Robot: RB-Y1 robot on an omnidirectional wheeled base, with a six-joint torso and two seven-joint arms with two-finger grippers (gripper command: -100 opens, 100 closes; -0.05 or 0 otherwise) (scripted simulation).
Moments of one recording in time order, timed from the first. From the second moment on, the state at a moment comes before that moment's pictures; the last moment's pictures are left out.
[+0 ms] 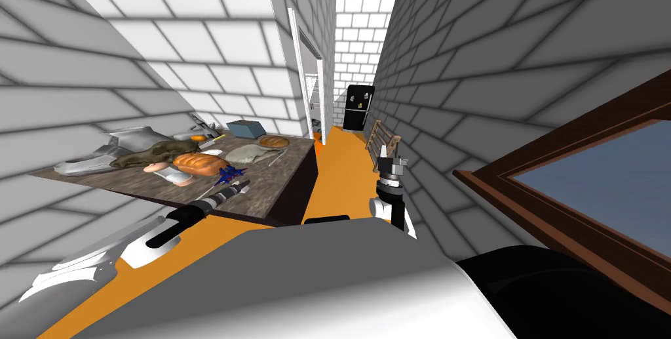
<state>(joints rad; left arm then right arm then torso) 0.33 1.01 -0.01 -1.28 -0.49 -0.34 0.28 0.47 0.03 -0.02 -2.24 0.00 -0.61 -0.14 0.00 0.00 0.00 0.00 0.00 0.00</state>
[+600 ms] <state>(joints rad) 0.31 0.99 0.04 -1.13 -0.46 -0.42 0.24 0.47 0.03 -0.02 -2.24 0.00 -0.61 -0.14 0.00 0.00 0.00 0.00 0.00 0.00</state>
